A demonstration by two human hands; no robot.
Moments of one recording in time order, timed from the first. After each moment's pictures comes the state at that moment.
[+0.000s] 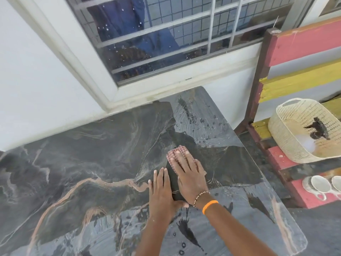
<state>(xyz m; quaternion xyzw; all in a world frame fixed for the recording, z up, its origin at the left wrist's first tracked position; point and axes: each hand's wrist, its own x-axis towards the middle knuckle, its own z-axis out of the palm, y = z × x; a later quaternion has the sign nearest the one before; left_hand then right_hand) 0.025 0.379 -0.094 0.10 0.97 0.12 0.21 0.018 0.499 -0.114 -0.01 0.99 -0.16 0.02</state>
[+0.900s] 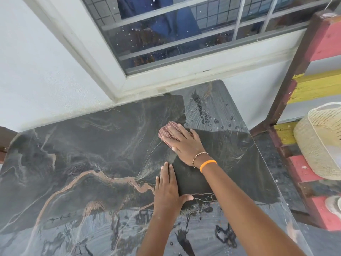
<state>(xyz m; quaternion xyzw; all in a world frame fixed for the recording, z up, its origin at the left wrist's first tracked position) 0.003 0.402 -0.091 0.06 0.97 0.11 0.21 -0.110 0.523 -0.124 -0.16 0.97 -0.15 0.11</state>
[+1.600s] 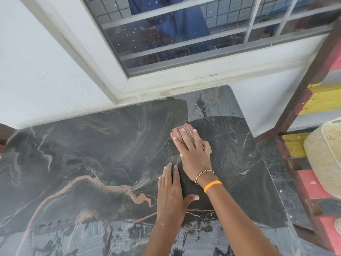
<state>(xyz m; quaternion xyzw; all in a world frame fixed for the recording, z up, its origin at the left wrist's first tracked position) -0.020 0.424 -0.091 0.04 0.97 0.17 0.18 -0.101 0.528 -0.123 -0.06 0.99 -0.15 0.05</state>
